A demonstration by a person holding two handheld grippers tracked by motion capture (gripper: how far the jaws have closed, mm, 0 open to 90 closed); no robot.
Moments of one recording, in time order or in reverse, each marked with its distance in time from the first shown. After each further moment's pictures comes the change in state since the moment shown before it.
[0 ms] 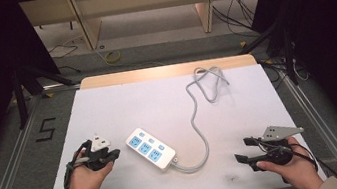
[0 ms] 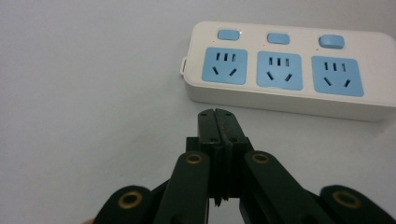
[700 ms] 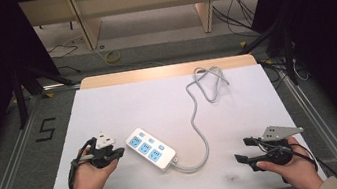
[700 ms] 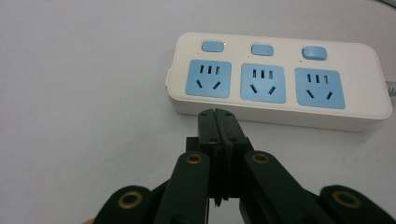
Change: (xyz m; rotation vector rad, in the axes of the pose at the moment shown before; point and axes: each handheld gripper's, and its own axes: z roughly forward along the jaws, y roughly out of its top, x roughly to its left) left arm -0.007 0.009 0.003 0.006 -0.021 0.013; right arm 0.000 0.000 0.000 0.001 0.003 -0.004
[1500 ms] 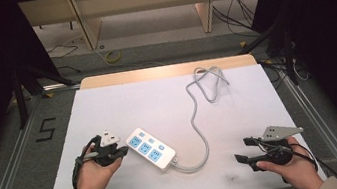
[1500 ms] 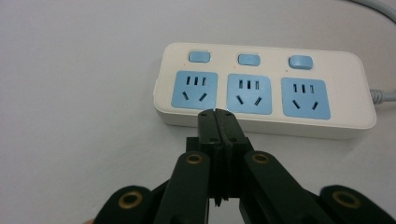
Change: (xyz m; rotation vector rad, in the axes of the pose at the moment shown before) left arm -0.007 0.009 0.003 0.003 -0.016 0.016; right arm 0.000 0.000 0.000 0.002 -0.001 0.001
